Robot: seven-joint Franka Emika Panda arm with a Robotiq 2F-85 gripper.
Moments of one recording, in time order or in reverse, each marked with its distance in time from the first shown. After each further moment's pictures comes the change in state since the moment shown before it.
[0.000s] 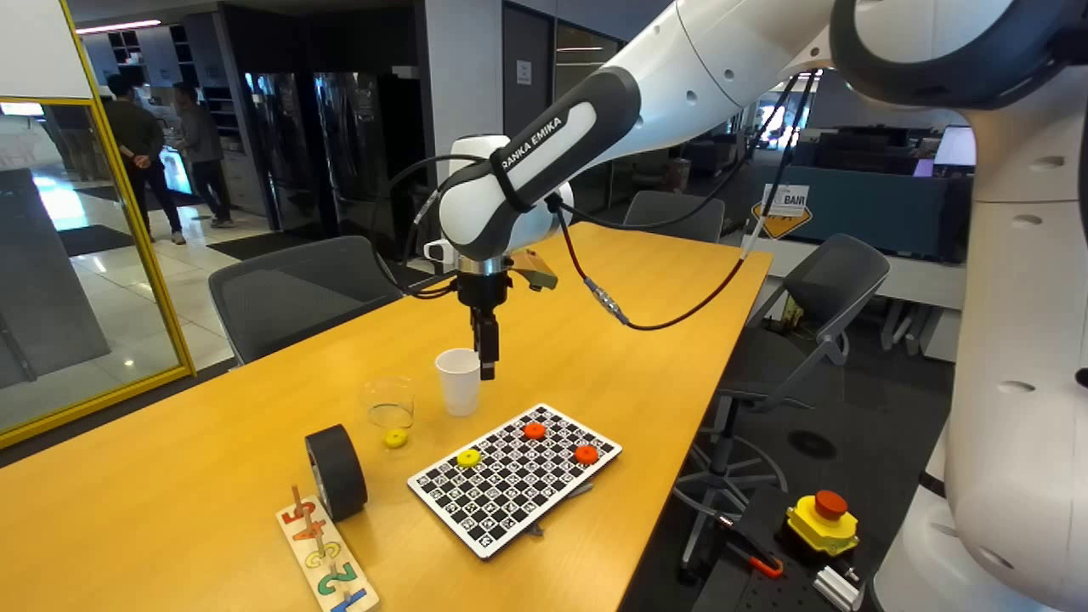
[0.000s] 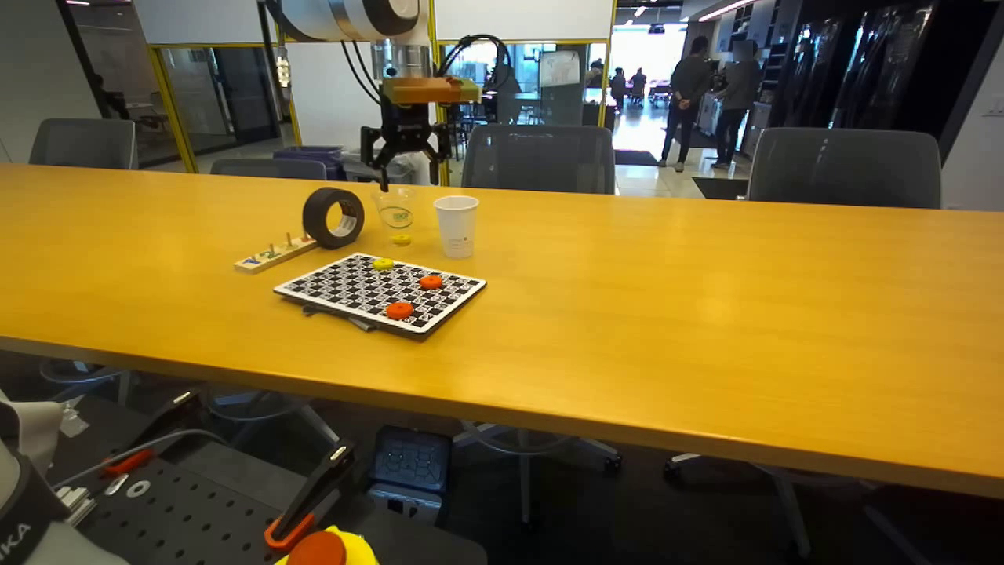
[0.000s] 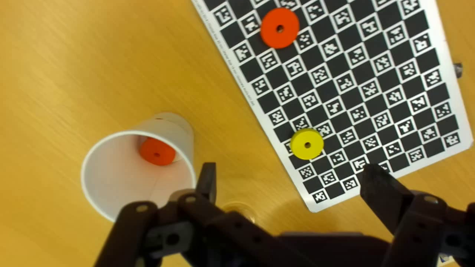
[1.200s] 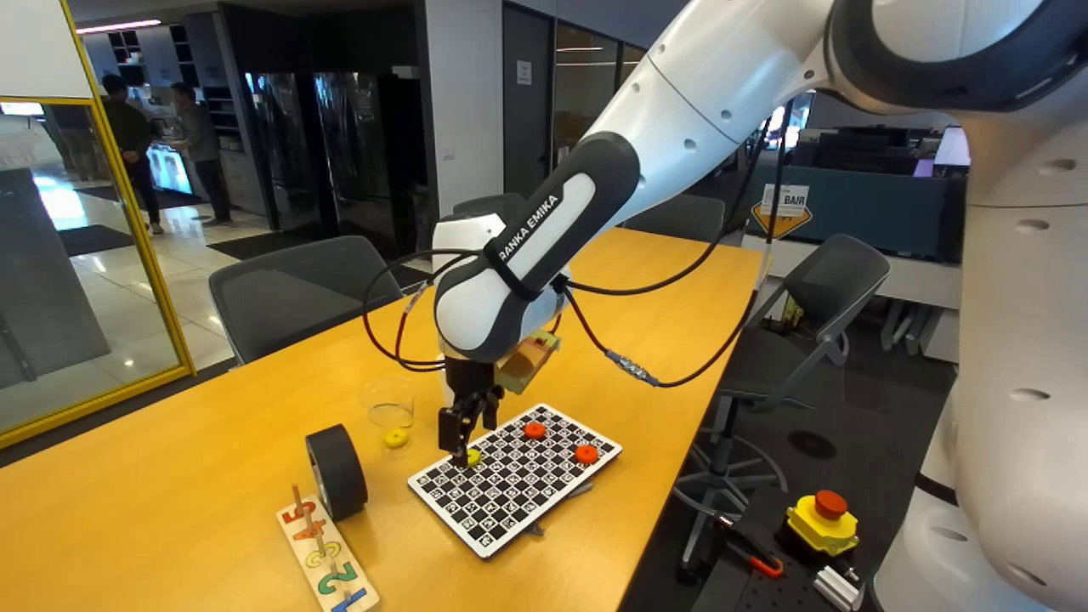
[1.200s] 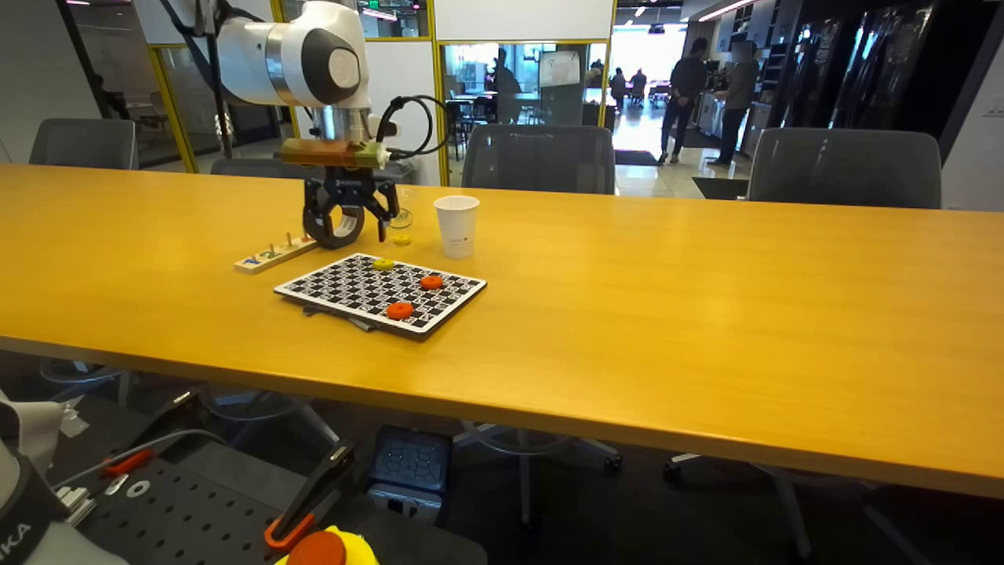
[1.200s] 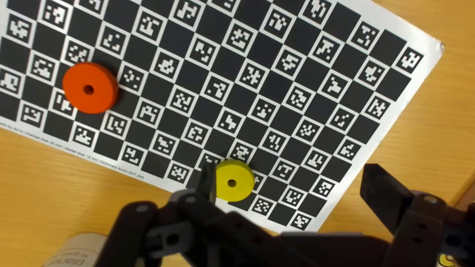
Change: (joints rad) arm 0.109 0.022 0.027 -0.218 0.002 0.216 0.737
